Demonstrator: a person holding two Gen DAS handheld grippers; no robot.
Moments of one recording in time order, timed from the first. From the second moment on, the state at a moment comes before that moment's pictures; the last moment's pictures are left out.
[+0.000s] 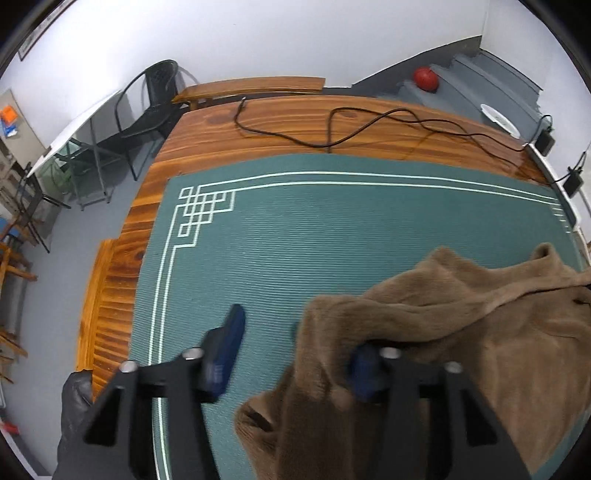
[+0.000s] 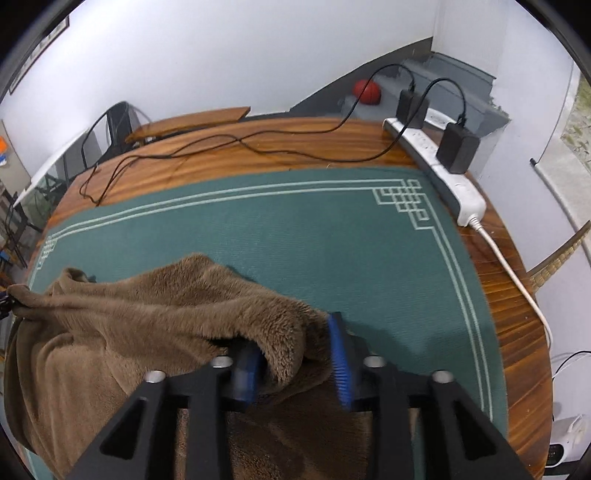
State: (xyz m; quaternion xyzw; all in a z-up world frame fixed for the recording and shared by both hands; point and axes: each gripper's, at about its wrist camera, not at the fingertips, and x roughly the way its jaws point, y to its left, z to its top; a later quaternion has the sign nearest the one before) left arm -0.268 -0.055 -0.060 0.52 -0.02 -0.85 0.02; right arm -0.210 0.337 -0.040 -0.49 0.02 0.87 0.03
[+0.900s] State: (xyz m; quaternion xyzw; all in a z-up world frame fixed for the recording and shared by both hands) left arm -0.238 -0.079 -0.037 0.51 0.09 -0.85 -0.03; right arm -0.233 0.289 -0.076 -0.52 0.01 0.86 -0.05
